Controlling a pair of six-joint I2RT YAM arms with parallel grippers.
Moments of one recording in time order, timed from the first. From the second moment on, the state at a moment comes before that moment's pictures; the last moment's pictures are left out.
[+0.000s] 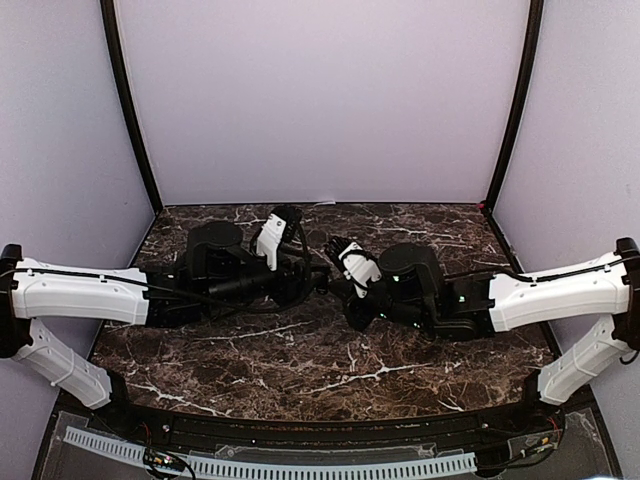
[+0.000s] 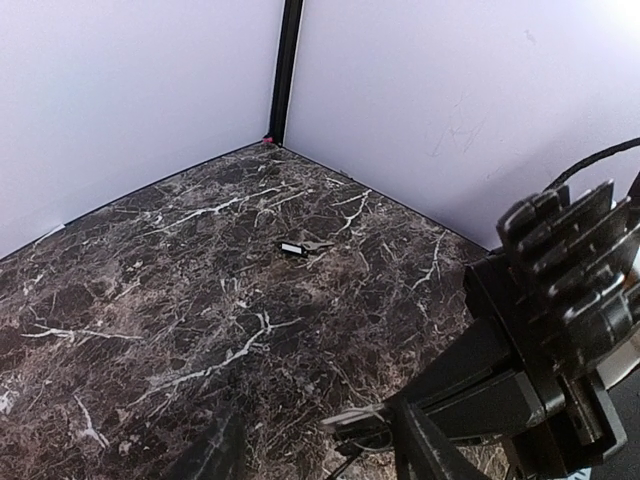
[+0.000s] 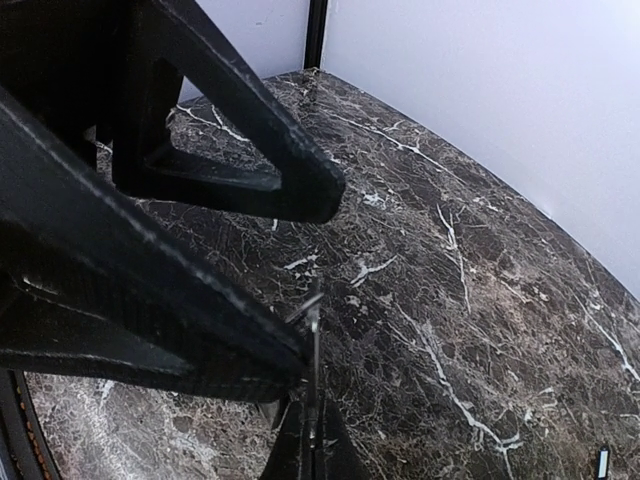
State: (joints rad) left arm -1.05 1.36 0.87 0.25 -0.10 -0.19; right arm 1.18 1.42 0.89 0.11 0.30 0.02
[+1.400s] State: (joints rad) left arm -1.06 1.36 0.83 0.37 -0.06 -0.28; right arm 1.19 1.36 0.81 0.16 0.26 -0.14
